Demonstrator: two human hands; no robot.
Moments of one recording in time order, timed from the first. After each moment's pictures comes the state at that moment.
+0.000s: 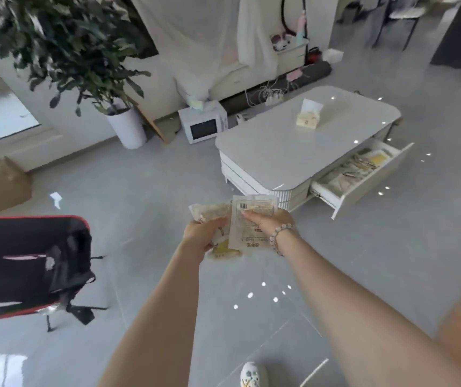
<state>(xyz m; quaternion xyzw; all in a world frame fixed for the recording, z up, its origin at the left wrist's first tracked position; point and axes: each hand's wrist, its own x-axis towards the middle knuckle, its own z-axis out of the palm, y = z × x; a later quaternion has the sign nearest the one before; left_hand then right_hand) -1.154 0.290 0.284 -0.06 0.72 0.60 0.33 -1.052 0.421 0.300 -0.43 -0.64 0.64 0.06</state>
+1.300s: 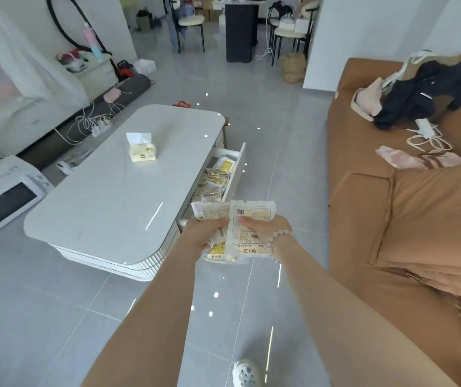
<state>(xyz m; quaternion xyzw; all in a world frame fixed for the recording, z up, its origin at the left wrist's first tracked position) -1.117 0.732 0.273 0.18 0.67 0.44 0.57 -0.961 0.763 0.279 -0.64 -0.47 0.56 0.24</state>
